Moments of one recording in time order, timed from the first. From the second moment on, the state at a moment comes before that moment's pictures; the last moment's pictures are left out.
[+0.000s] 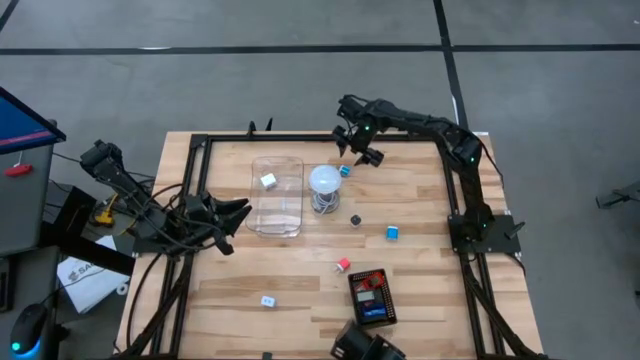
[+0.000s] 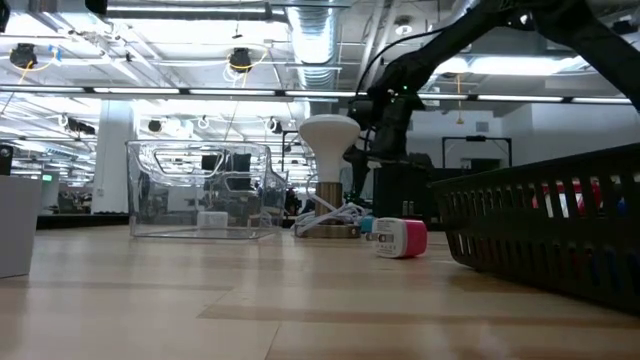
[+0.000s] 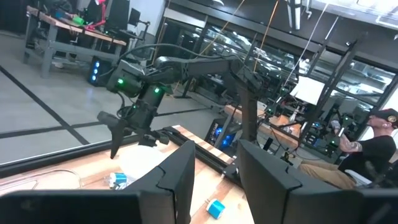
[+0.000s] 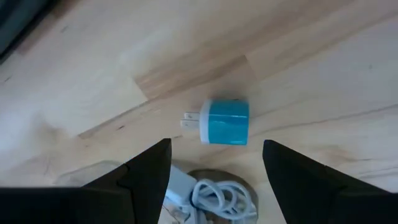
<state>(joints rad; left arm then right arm) -0.75 0.83 0.52 0.61 -1.29 -0.16 -0.66 2.12 1.71 -0.96 -0.29 1.44</state>
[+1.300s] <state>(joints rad) -0.75 0.83 0.52 0.64 -1.27 -0.16 -0.64 2.12 1.58 -0.81 -0.23 1.57</state>
